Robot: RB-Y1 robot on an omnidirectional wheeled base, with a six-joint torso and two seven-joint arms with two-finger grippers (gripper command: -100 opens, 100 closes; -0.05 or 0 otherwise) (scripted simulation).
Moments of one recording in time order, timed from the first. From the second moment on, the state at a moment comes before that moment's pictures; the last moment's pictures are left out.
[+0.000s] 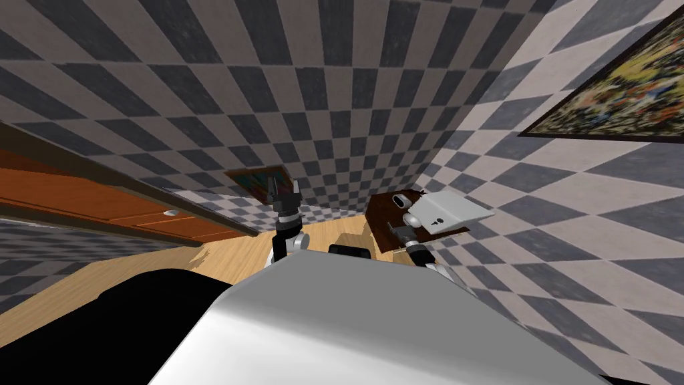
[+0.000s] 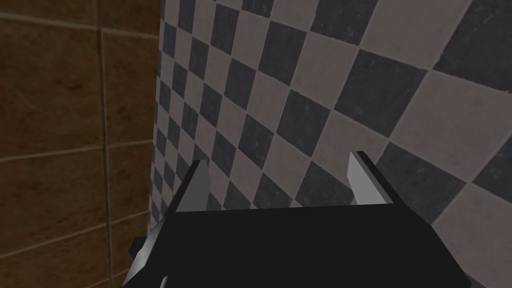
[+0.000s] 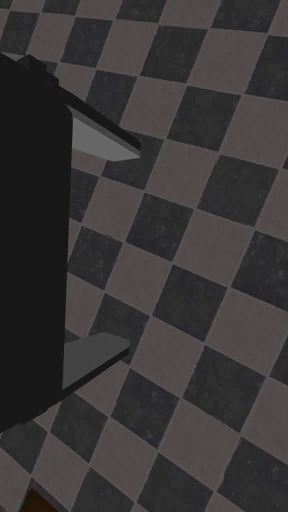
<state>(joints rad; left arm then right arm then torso) 0.53 0.03 -0.02 -2.30 0.12 -0.64 0.17 0.53 -0.34 -0.01 -1.77 0.79 -0.25 0.78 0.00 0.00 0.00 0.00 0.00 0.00</state>
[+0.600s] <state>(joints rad) 0.53 0.03 -0.02 -2.30 0.12 -0.64 0.17 0.58 -0.39 -0.03 -1.60 0.95 -0.17 0.93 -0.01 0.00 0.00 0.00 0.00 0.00</state>
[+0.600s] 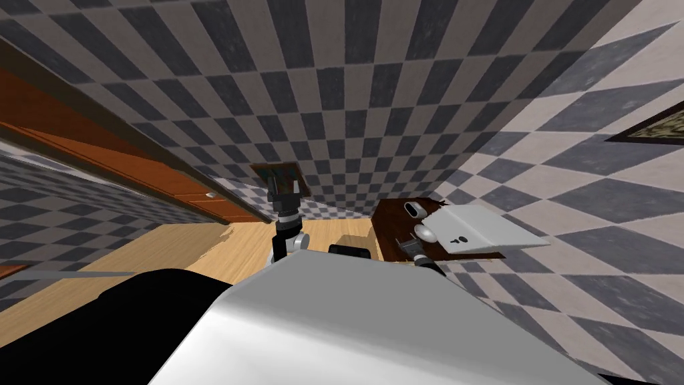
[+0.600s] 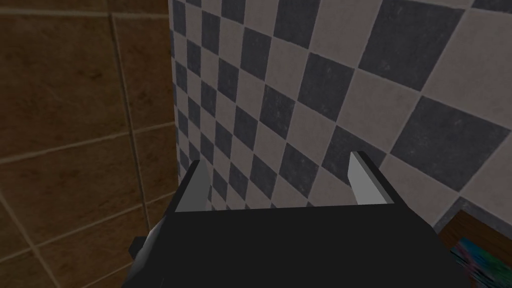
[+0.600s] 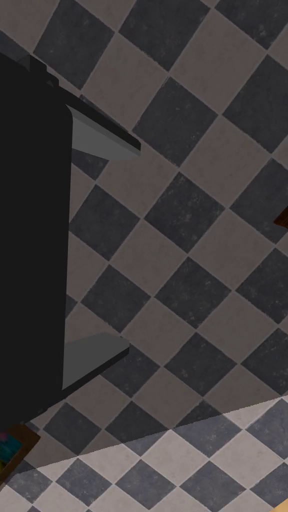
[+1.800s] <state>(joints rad) 0.53 0.03 -0.02 -2.30 0.12 -0.64 0.17 0.65 -0.61 0.10 -1.34 1.13 0.04 1.04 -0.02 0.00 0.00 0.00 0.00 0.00</state>
